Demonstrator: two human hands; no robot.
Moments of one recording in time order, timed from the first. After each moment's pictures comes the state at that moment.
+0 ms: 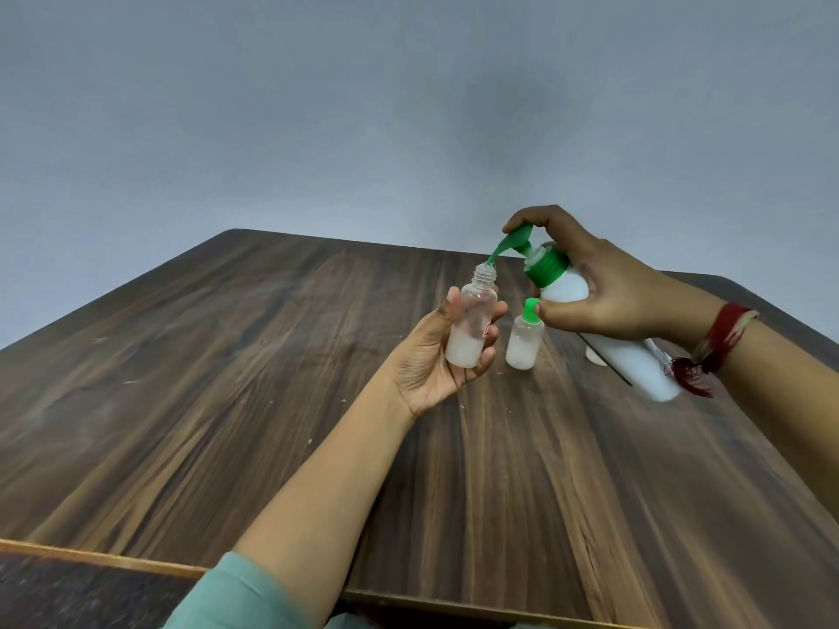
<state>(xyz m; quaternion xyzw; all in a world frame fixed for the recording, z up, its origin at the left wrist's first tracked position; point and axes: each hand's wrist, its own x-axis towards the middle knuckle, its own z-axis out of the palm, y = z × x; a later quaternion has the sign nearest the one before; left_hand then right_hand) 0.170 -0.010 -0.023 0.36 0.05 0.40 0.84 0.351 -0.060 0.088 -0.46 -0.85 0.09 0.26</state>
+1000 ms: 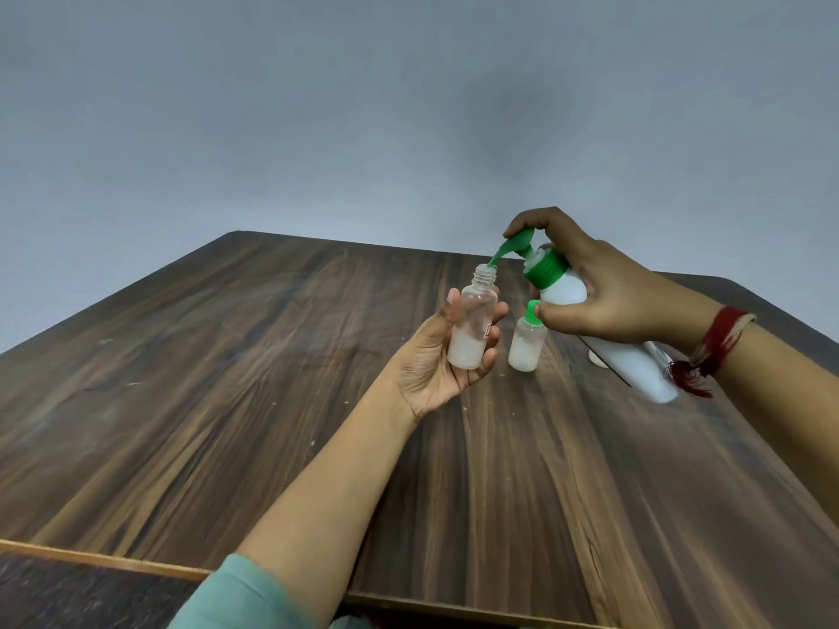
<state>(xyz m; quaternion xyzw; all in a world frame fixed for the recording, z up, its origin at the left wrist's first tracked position) 0.171 -0.009 -0.024 0.35 0.04 0.40 0.84 0.348 -0.059 0.085 -0.45 -0.85 0.09 0.27</state>
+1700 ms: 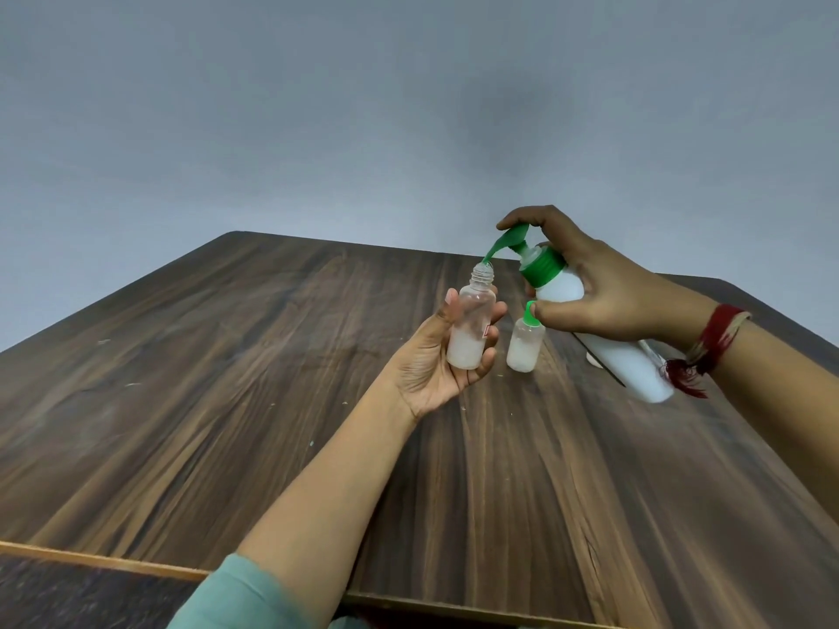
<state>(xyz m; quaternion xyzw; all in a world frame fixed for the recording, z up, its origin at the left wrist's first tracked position) 0.171 -0.010 -0.023 0.35 0.03 0.40 0.85 0.345 -0.060 0.089 -0.46 -0.84 0.10 0.27</state>
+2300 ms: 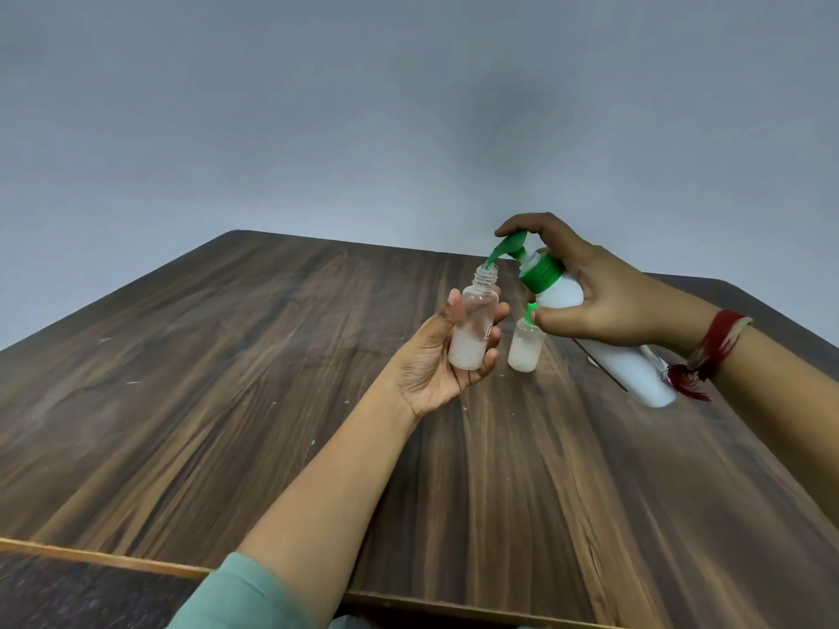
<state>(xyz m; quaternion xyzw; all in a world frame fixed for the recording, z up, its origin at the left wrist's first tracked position) 0.170 -0.010 -0.023 0.36 0.03 0.40 0.84 0.343 -0.062 0.086 -0.46 -0.85 0.11 0.26</state>
